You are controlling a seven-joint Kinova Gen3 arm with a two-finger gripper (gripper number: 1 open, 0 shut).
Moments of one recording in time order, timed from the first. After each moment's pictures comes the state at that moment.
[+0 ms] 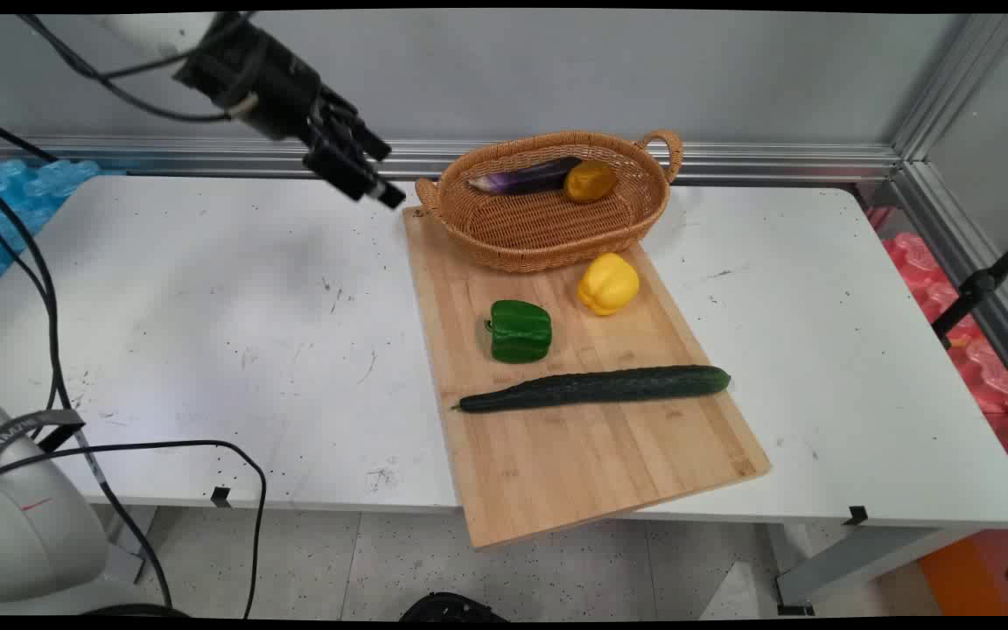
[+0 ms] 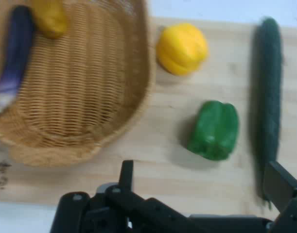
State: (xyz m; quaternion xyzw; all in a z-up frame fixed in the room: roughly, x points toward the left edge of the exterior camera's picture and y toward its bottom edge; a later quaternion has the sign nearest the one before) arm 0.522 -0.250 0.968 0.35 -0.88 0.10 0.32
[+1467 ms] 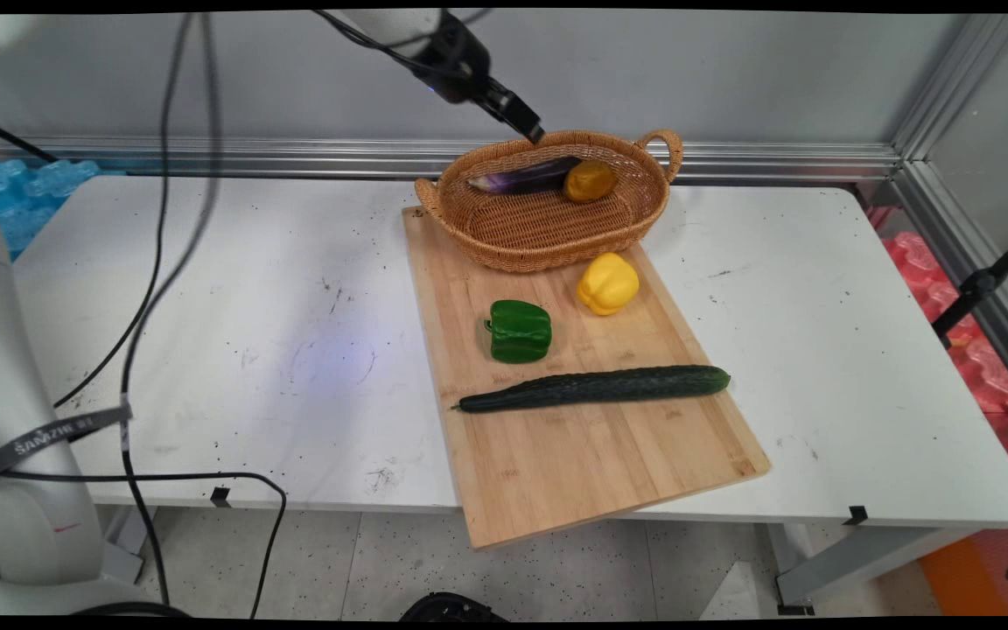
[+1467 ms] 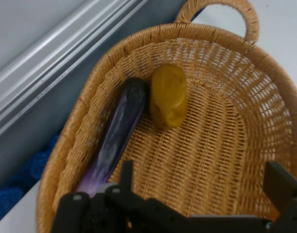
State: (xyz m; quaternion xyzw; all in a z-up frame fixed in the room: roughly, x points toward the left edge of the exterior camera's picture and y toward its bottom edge) arm 0.433 -0.438 0.910 0.48 -0.81 0.15 0.31
